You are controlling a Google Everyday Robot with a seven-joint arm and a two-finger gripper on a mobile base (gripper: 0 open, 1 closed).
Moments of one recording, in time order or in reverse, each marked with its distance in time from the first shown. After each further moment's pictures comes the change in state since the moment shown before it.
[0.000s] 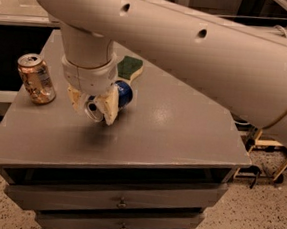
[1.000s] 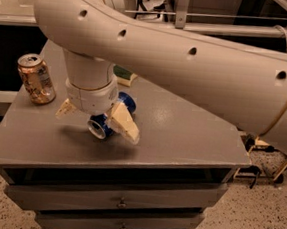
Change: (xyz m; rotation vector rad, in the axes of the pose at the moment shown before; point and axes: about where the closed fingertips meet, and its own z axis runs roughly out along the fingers) arm -0.020 0.015 0.039 -0.067 -0.066 0.026
